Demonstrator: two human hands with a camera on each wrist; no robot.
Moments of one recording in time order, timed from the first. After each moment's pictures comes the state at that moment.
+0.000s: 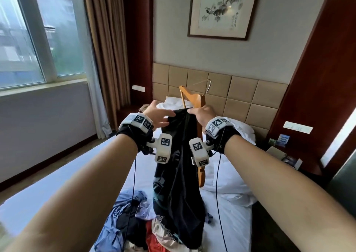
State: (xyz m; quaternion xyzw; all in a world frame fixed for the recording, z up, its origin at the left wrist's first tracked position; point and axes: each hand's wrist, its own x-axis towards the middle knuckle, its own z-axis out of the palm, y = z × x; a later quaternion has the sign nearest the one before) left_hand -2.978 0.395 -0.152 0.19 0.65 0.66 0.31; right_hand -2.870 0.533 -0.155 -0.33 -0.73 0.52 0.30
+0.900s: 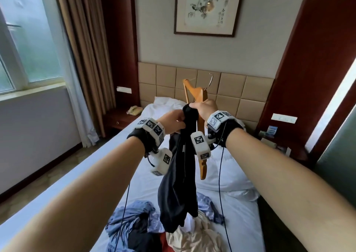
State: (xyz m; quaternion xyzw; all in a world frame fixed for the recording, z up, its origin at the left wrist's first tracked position) left_hand -3.063 0.398 -0.165 0.53 0.75 0.34 0.17; right_hand -2.963 0.511 -0.142 -0.39 -0.72 0.48 0.34
